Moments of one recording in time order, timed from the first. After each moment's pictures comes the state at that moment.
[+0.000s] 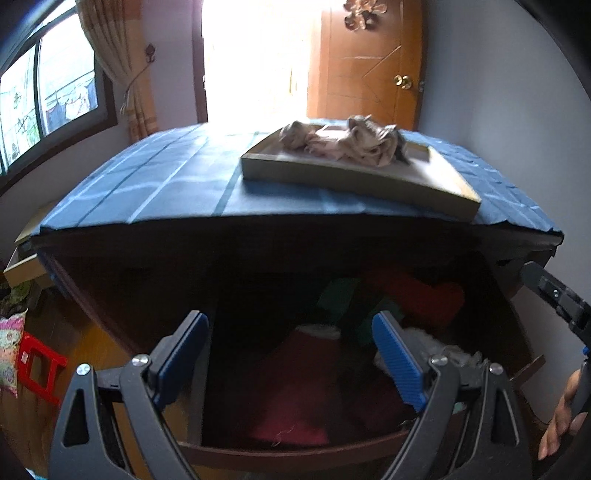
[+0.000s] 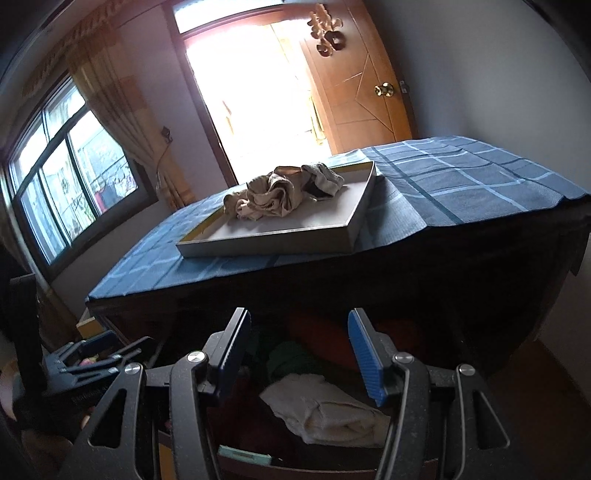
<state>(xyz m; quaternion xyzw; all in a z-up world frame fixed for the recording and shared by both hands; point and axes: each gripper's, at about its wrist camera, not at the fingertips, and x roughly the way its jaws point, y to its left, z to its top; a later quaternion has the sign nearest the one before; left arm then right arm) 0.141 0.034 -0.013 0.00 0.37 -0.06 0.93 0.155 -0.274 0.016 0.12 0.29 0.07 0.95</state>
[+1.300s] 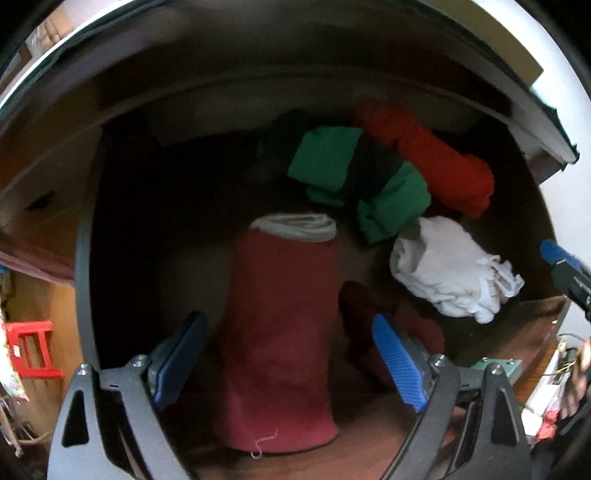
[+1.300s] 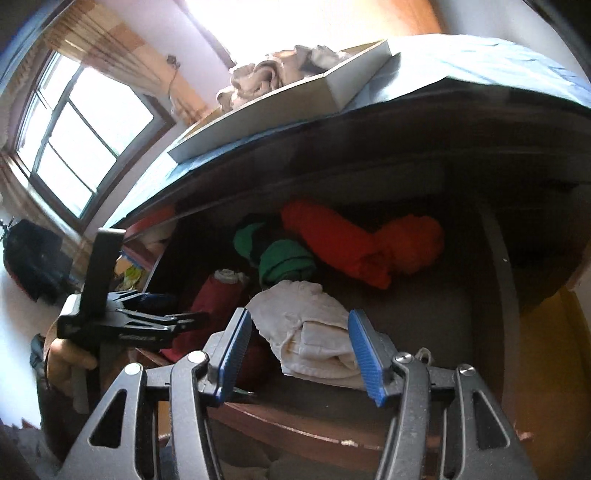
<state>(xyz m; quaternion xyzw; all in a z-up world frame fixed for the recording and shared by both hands) 0.213 0.001 -0.113 0.06 0.61 -0.13 0.78 0.191 -0.299 -0.056 0.15 0.47 0.18 0.85</state>
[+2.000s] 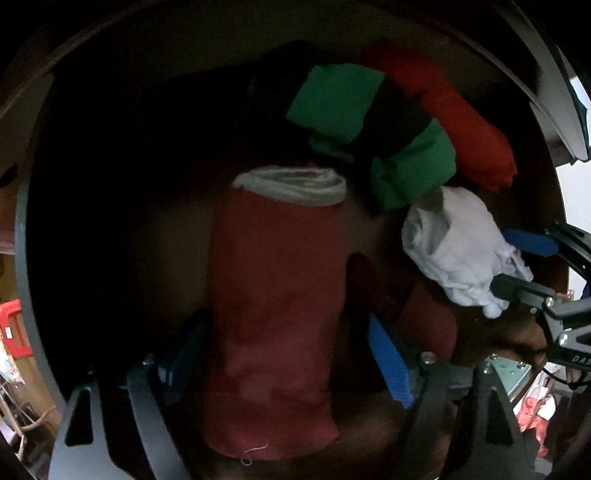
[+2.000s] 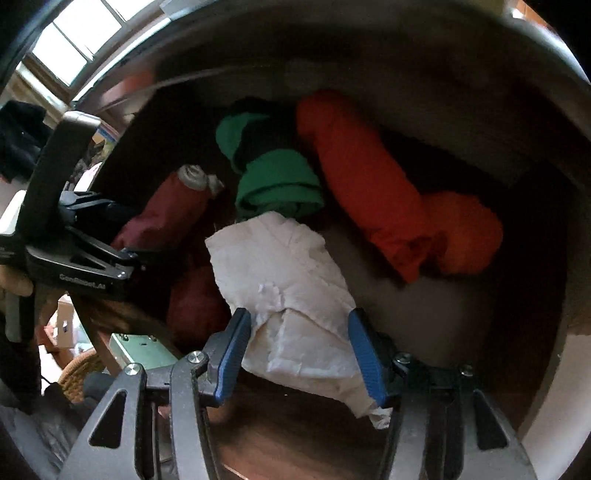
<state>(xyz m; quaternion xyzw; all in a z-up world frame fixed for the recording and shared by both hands) 0.230 -0.005 -0.136 0.04 0.70 -0.14 0.70 0.252 -0.236 -0.110 -0.04 0.63 0.23 0.74</state>
